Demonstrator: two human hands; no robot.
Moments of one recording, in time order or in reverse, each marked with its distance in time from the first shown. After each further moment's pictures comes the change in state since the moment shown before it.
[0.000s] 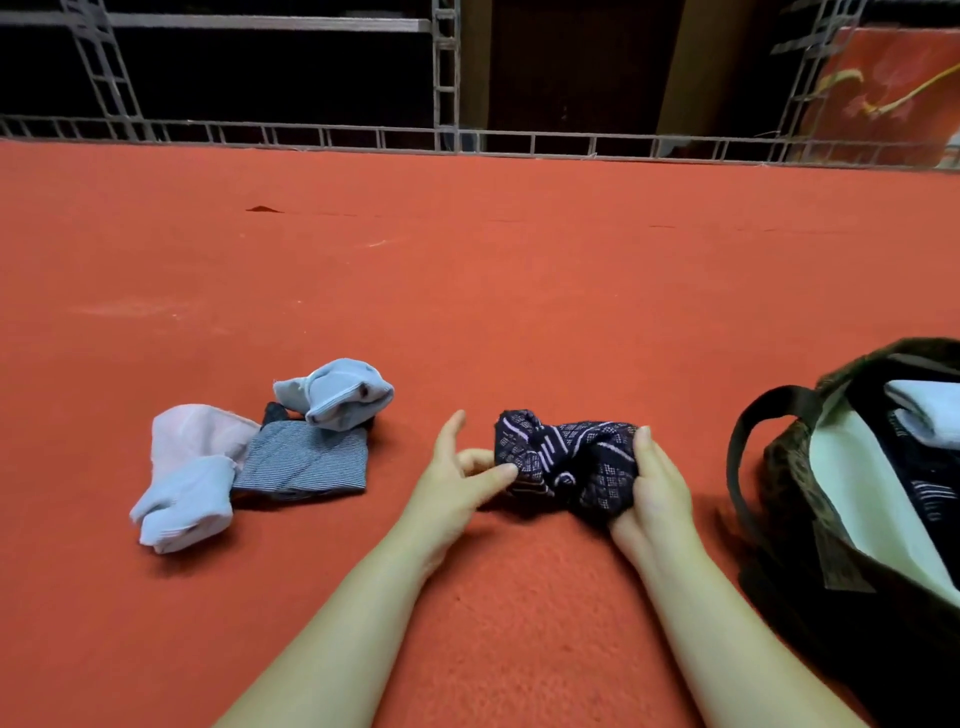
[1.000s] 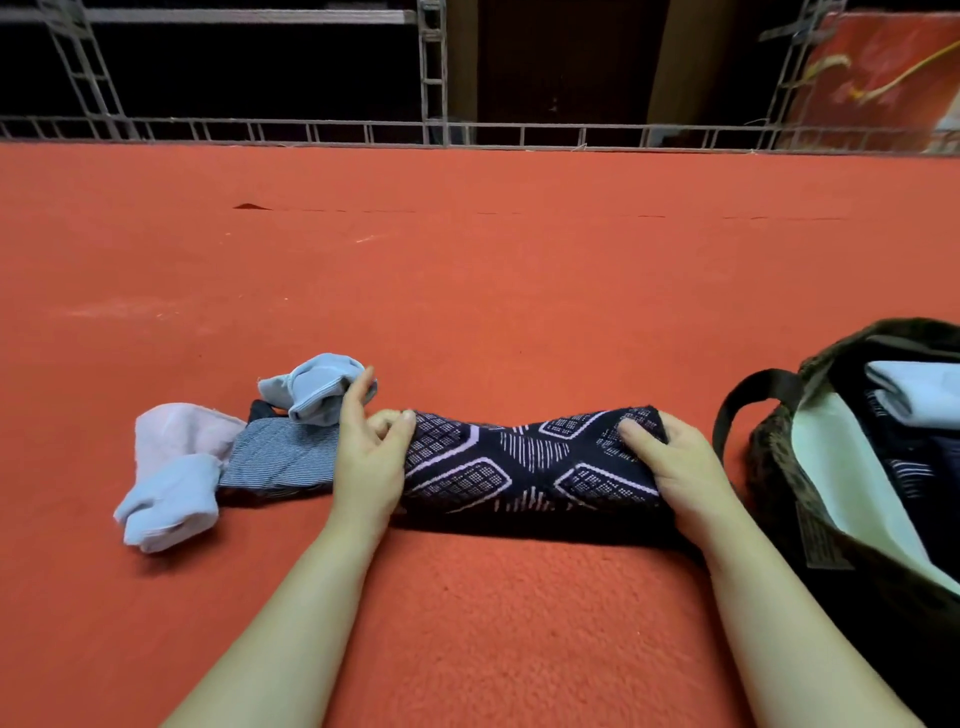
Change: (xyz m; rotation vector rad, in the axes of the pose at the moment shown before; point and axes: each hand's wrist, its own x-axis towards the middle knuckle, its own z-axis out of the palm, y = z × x) left_hand 0.011 0.012 -0.039 0.092 0.351 0.388; right_hand -0.007 -0.056 -0.024 -0.716 -0.278 -0.186
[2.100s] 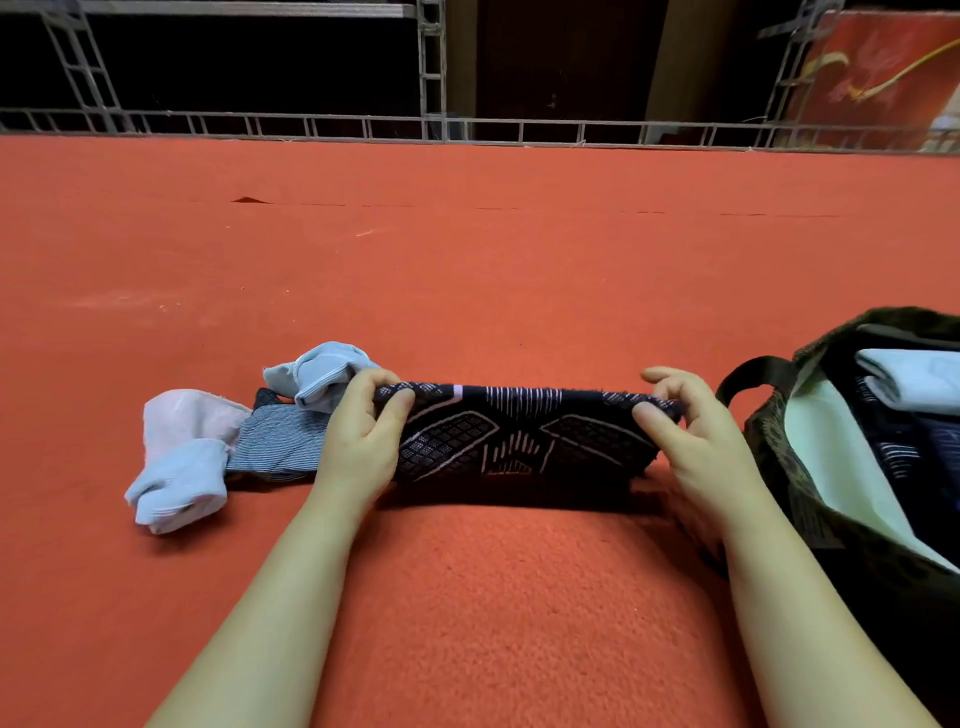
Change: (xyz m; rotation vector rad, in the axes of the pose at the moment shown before) left_hand -0.002 0.022 -0.016 0.291 -0.070 0.134; right_hand -0.022 -0.022 -0.006 -0.278 0.119 -0.280
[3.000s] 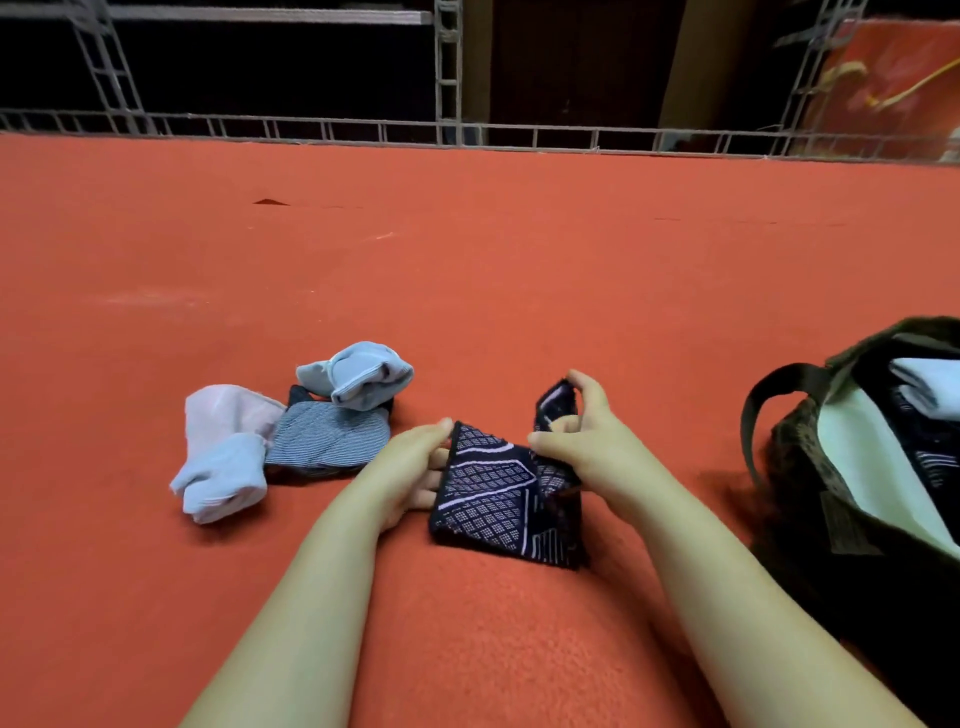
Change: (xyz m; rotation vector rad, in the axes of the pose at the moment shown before) left_hand 0.000 -0.015 -0.001 -0.298 -0.450 -0.801; right_hand 0.002 -0.041 0.086 0.144 -0.400 0.393
